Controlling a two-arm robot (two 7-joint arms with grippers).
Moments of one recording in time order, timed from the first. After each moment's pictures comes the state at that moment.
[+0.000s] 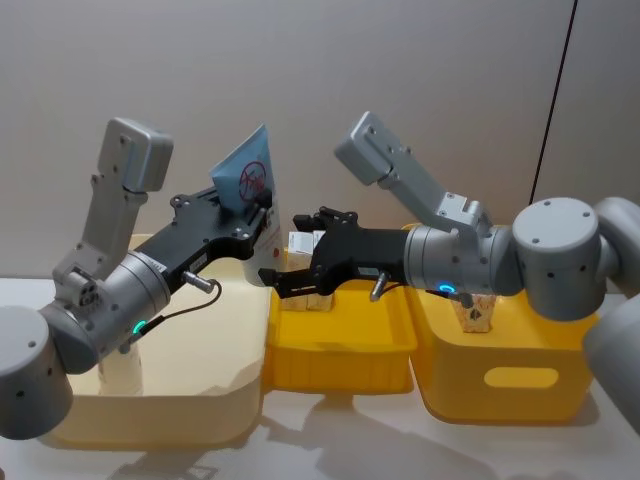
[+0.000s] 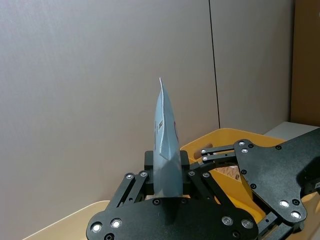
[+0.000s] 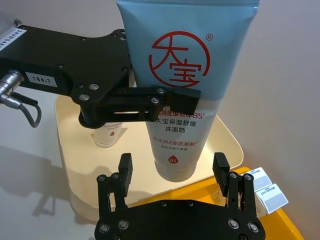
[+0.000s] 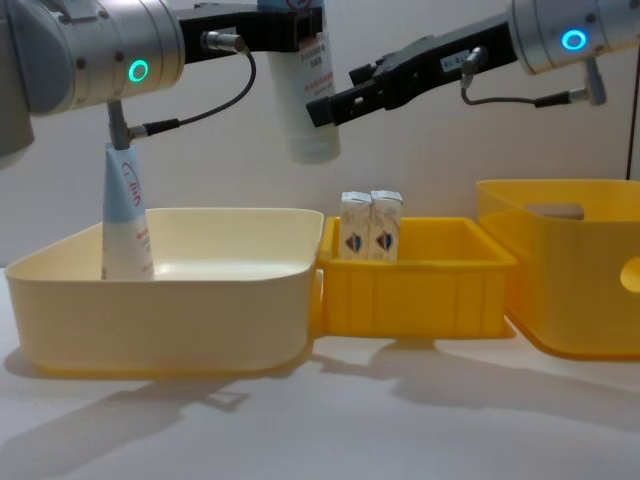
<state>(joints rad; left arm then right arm) -0.60 0.22 0.35 -1.44 -0.31 0.11 -0.35 0.92 0.30 -0.59 -1.17 0.19 0.31 0.76</state>
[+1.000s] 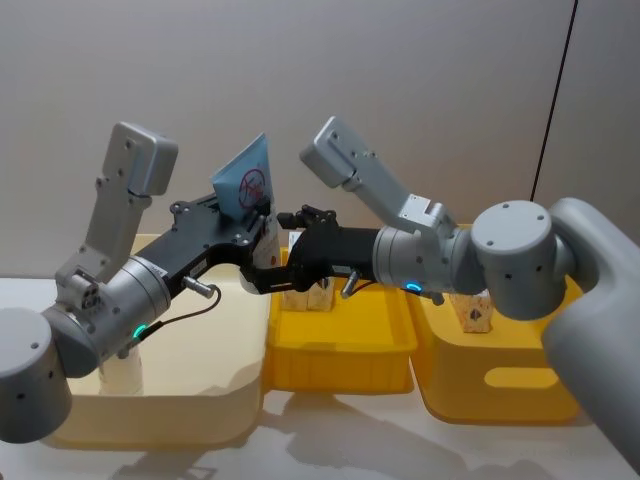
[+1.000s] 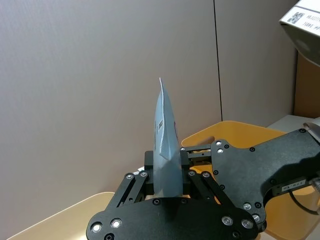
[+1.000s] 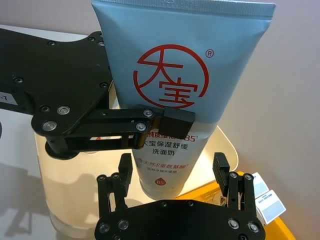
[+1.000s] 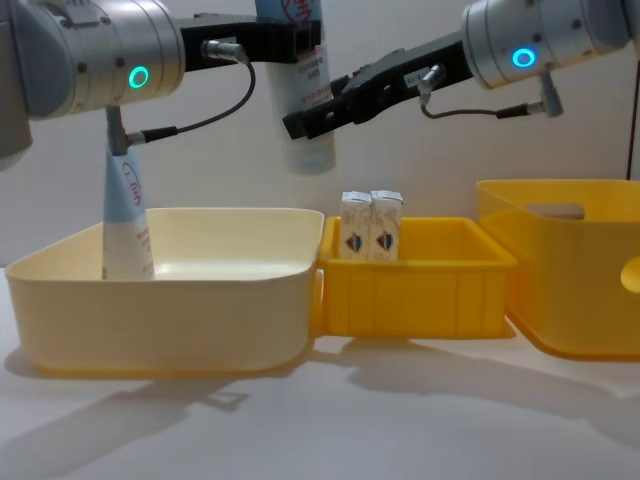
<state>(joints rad) -0.60 0.23 0.36 -1.45 -0.31 0.14 -0.32 0.97 0.23 -0.64 -1.07 0.17 0.28 0.68</state>
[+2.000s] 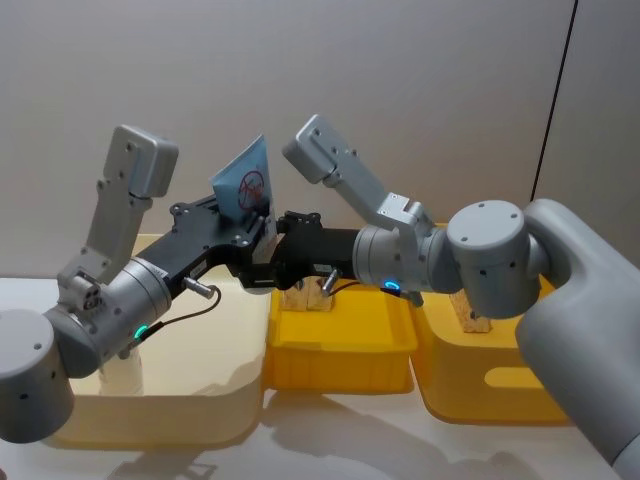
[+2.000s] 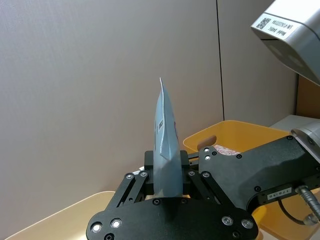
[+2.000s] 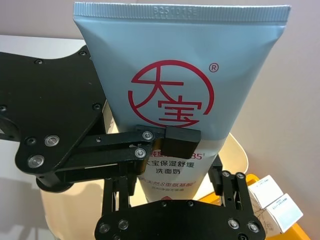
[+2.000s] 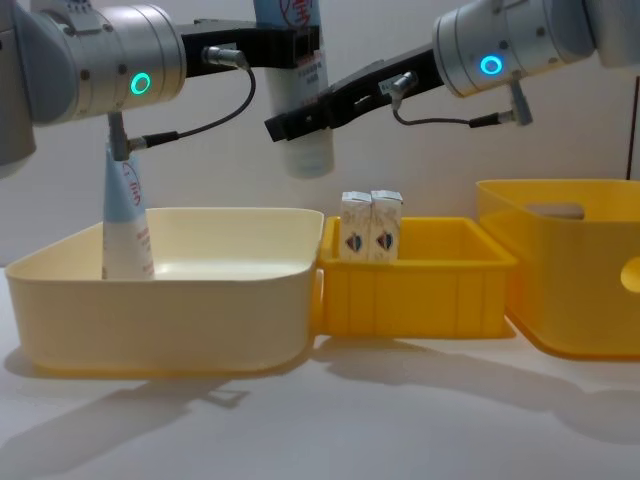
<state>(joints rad) -0.60 0.22 0.36 -1.43 -0.31 0.13 -0.32 1.00 0.18 -0.65 -0.99 0.20 0.29 0.66</state>
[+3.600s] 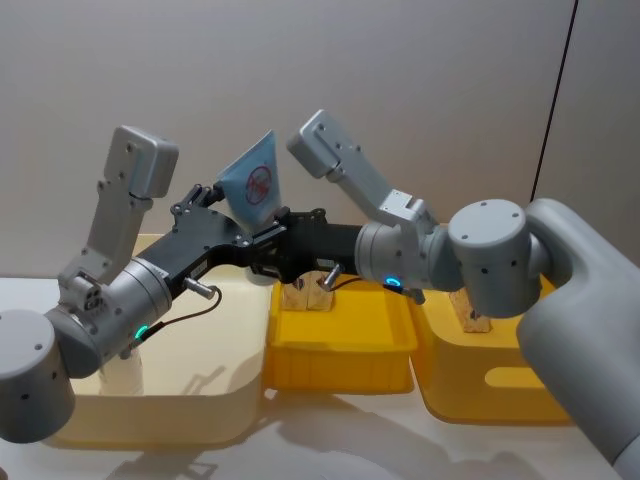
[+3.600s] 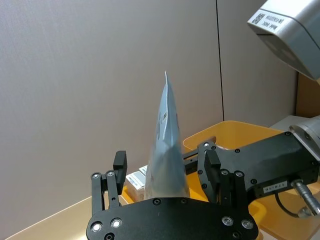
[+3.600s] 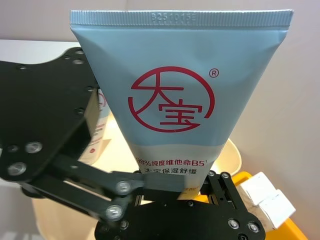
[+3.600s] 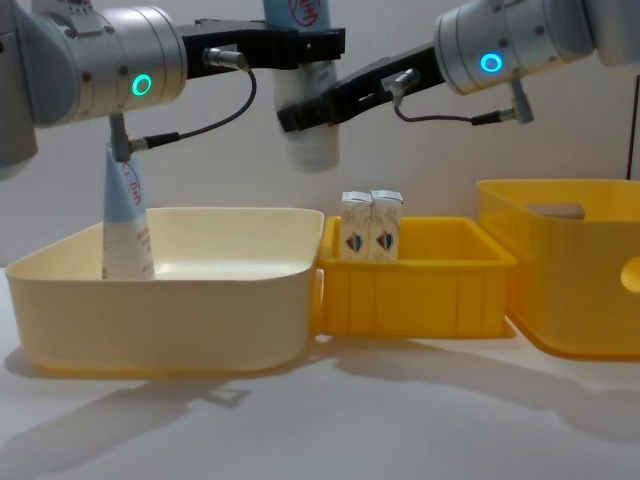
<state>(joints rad) -0.60 0.22 0.36 -1.42 -0.31 0.12 -0.33 1.00 0.18 -0.65 -0.99 0.20 0.30 0.62</state>
